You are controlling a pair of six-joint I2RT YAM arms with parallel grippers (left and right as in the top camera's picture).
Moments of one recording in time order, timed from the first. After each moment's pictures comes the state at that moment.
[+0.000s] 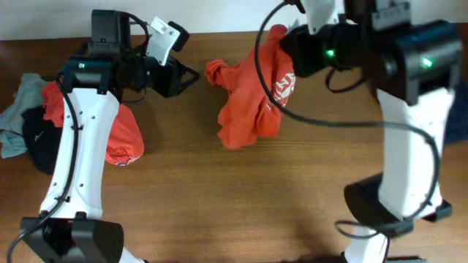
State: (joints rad) left arm -0.09 1.75 1.84 -1.00 0.66 0.37; right arm 0.31 1.99 2.92 -1.65 -0.29 -0.07
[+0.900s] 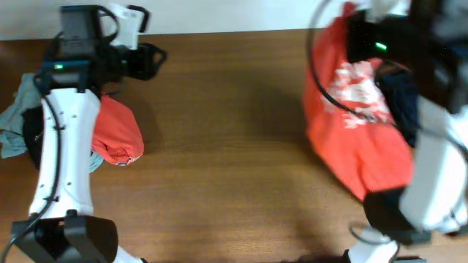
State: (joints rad) left arm 0.05 1.75 1.84 -0.87 0.48 0.15; right arm 0.16 1.93 2.79 -1.55 -0.11 -0.09
